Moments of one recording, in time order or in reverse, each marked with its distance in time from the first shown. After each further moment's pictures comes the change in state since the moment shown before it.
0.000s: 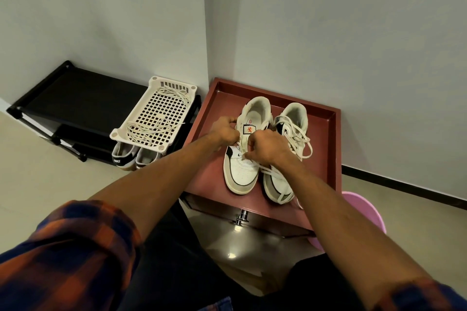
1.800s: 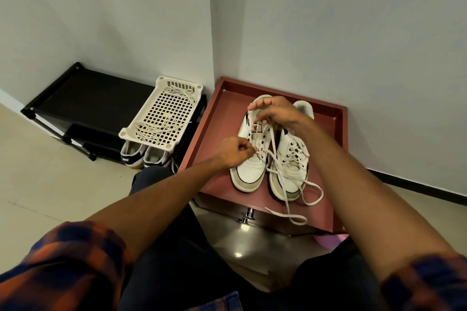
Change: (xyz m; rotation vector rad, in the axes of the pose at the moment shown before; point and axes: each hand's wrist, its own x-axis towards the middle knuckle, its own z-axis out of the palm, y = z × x) left_hand -0.039 -0.038 0.014 0.260 -0.105 0.288; right_hand 0.025 0.013 -0.066 1.121 -0.131 0.031
